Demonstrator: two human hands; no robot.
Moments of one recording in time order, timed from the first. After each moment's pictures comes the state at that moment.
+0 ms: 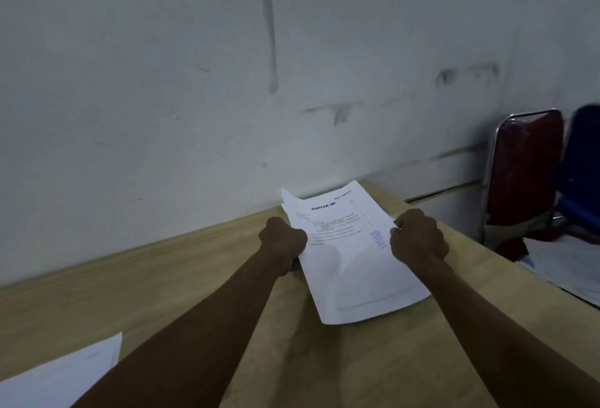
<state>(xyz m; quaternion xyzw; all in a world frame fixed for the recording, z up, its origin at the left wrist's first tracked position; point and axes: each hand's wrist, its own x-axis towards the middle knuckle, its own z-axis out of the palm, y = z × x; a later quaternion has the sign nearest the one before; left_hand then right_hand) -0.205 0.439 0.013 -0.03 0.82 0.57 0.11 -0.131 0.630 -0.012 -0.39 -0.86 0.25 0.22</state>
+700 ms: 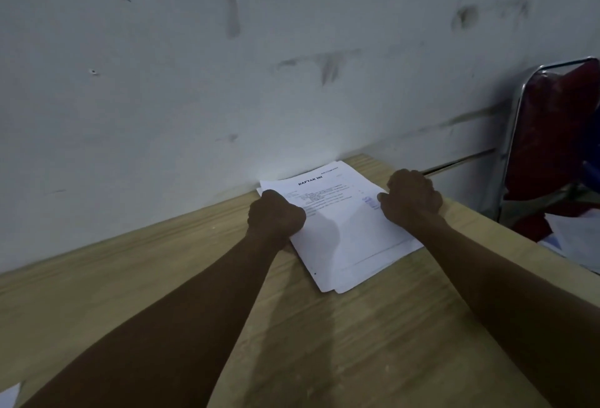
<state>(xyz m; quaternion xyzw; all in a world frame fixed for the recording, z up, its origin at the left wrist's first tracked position) -0.296 0.500 -0.034 0.00 0.90 0.43 0.02 -0.234 0.698 -0.049 -0.33 -0.91 0.16 0.18</state>
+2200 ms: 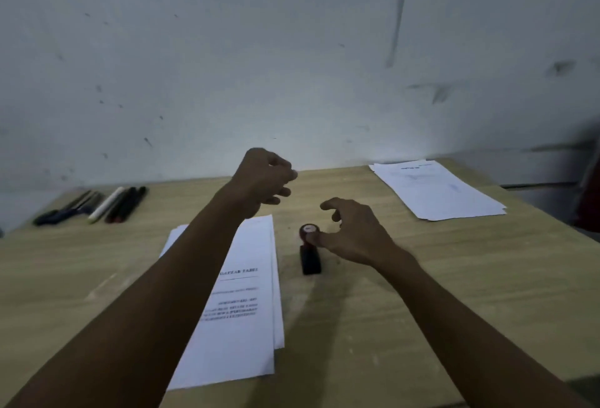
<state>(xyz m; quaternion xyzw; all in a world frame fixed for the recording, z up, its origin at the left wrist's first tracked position) -0.051 0.193 0.098 0.05 0.83 0.55 -0.02 -0.017 0.362 0.015 0.04 -0.93 0.34 0.09</state>
